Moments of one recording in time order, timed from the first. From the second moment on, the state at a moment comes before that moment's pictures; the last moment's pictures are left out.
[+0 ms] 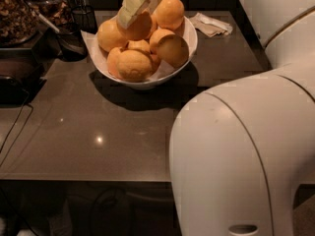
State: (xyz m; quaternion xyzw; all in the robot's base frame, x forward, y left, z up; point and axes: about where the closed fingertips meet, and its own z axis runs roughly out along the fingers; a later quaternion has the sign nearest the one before) arm 0.672 0.033 1.013 -0.45 0.85 0.16 0.23
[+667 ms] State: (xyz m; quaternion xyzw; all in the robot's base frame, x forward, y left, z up) arm 0.664 0.039 1.040 -0.47 0.83 0.19 0.26
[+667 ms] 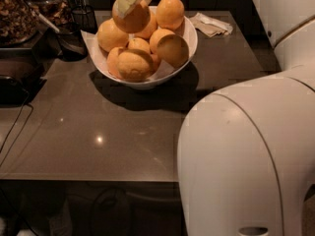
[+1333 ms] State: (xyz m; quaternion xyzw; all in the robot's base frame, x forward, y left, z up) arm 0.657 0.043 1.058 -0.49 0.80 0.20 0.28
